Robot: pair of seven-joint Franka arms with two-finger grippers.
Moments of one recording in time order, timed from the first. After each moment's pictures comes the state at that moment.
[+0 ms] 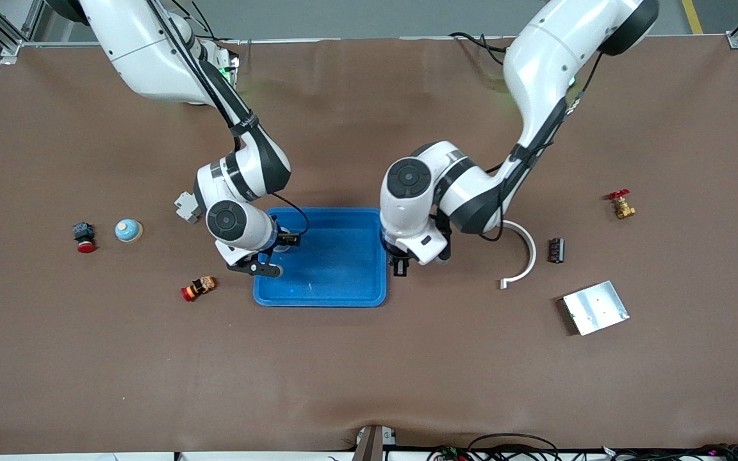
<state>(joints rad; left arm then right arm) -0.47 0.82 -0.32 -1.31 0.35 2.17 -2.44 0.40 0.58 0.06 -1.82 0.11 2.21 0.56</state>
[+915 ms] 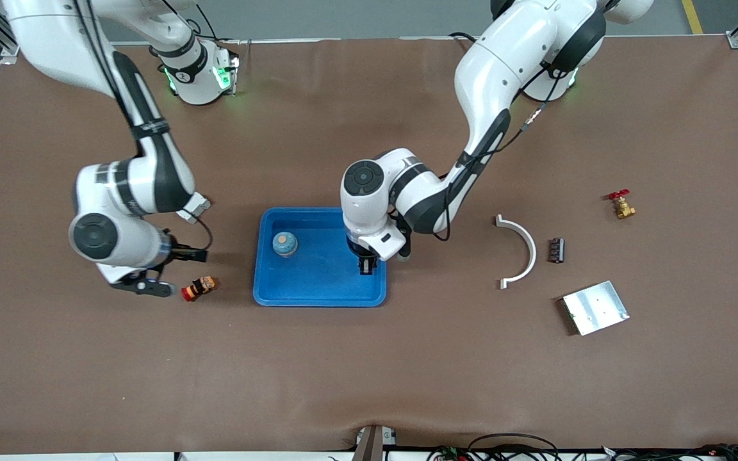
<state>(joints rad) -0.69 0.96 -0.16 -1.18 0.30 2.26 -2.48 0.16 0.42 -0.07 -1.81 -0.04 2.01 0.25</state>
